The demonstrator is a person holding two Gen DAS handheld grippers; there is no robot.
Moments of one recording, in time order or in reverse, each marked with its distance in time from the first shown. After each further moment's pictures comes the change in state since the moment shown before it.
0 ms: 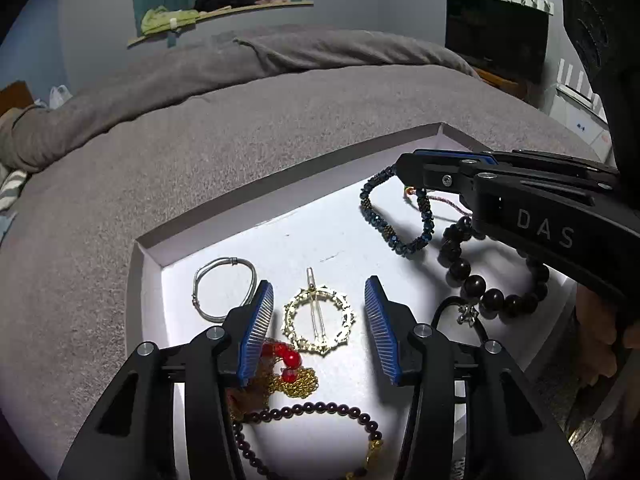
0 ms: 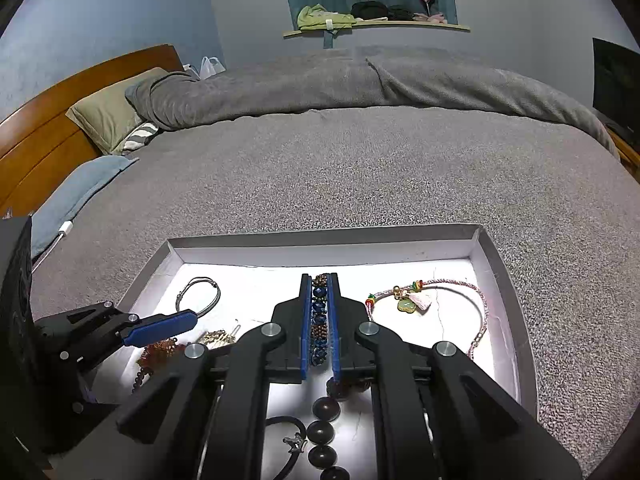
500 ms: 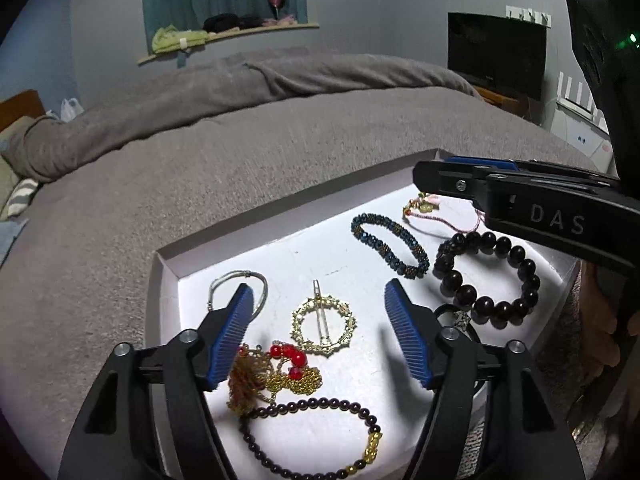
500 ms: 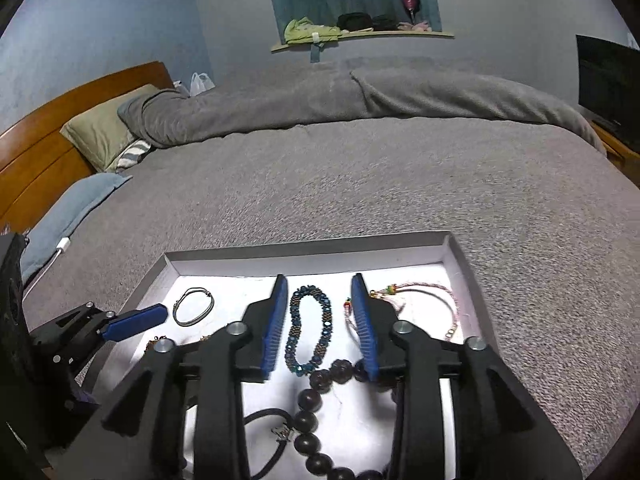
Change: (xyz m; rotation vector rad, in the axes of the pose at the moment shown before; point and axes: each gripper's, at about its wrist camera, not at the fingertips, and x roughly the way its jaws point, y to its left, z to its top) left arm -0.022 -0.003 -0.006 -0.003 -0.100 0.036; right arm -0.024 -0.013 -0.002 0.046 -0.057 -0.027
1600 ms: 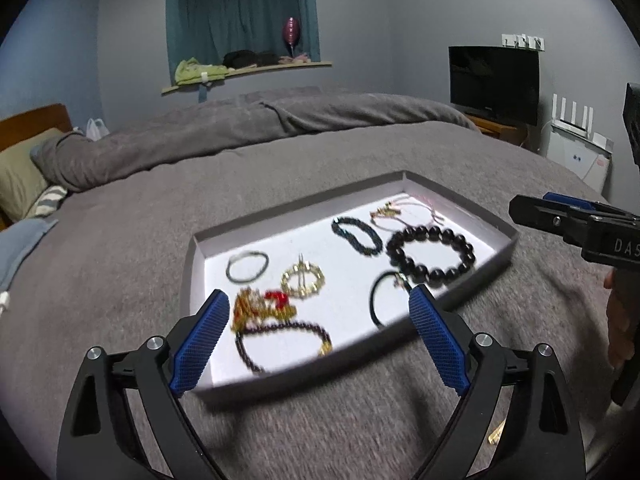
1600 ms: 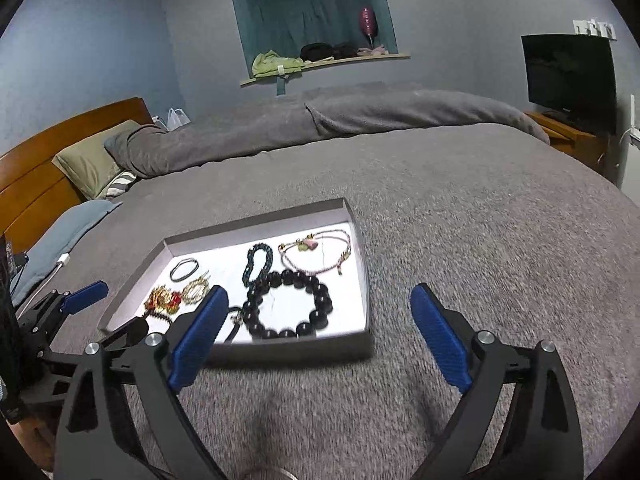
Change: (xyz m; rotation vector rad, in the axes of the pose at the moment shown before) left arm -0.080 -0.033 -0.044 -0.025 -0.133 0.049; right arm -0.116 -0.040 -0.069 0.070 -0.112 -0.080
